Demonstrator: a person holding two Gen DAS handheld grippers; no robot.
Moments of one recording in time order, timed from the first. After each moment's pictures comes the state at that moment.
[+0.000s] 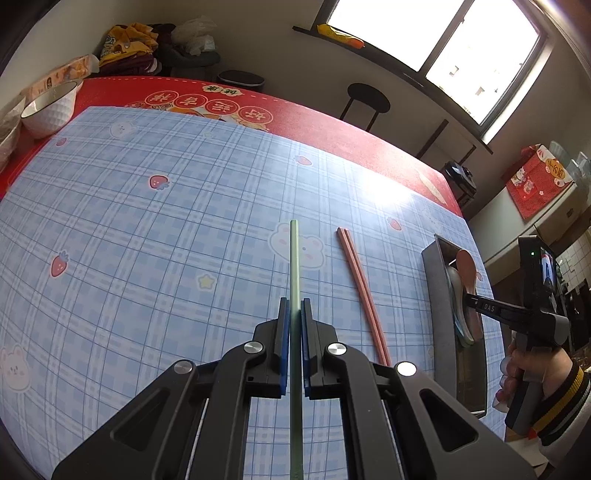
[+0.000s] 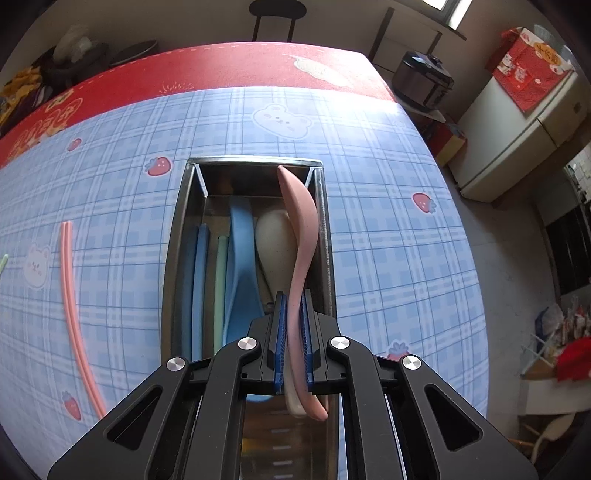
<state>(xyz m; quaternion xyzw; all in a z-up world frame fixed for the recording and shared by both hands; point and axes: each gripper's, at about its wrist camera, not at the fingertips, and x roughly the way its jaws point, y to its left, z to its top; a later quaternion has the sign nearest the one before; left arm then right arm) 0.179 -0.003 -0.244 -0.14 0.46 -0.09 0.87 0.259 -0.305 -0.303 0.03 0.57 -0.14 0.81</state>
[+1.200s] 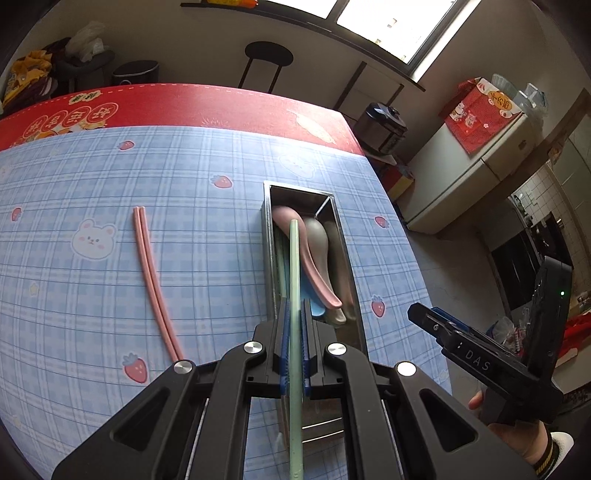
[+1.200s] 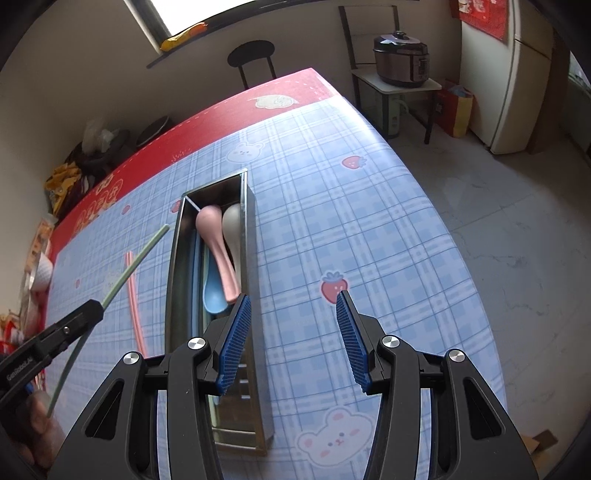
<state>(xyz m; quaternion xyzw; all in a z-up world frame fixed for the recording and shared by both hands) 0.176 -0.211 -0.223 -0.08 0.51 -0.22 0.83 0.136 -0.411 -0.266 0.21 0.48 -0.08 0.85</state>
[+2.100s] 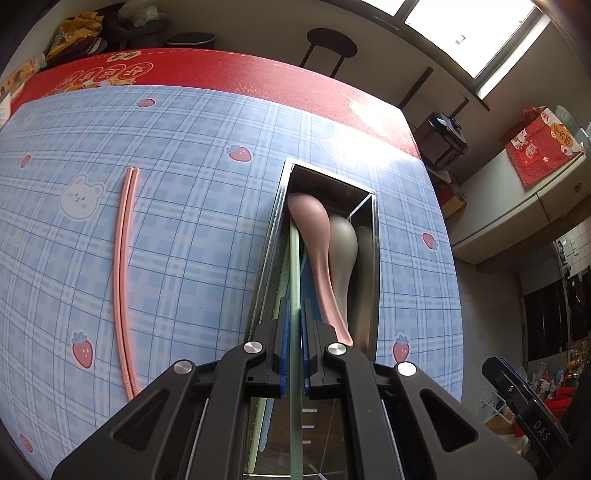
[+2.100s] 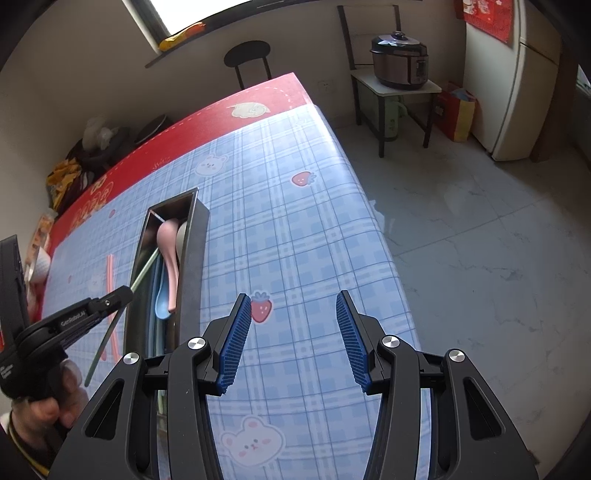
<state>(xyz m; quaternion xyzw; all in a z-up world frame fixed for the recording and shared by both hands) 0.209 -0.258 -0.267 -0.12 0.54 -0.10 0.83 0.128 -0.477 -0.267 0.20 0.49 -0.07 0.85</state>
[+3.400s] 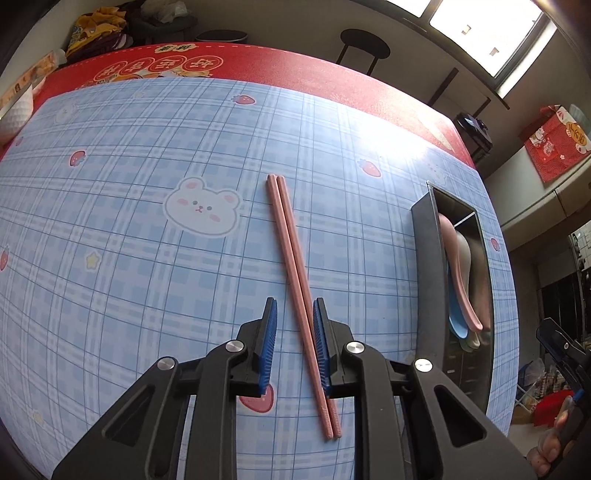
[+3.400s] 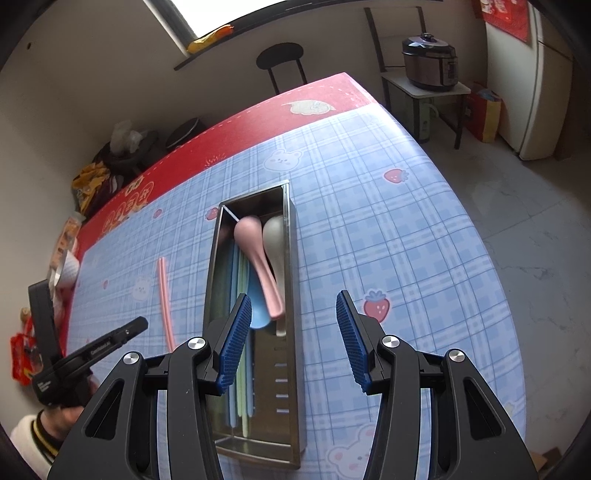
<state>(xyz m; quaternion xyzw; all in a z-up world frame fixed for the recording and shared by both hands) 0.224 -0.122 -0.285 -0.09 0.55 -0.08 0.83 0.153 -0.393 -0.261 0.22 0.47 -0.03 0.85</state>
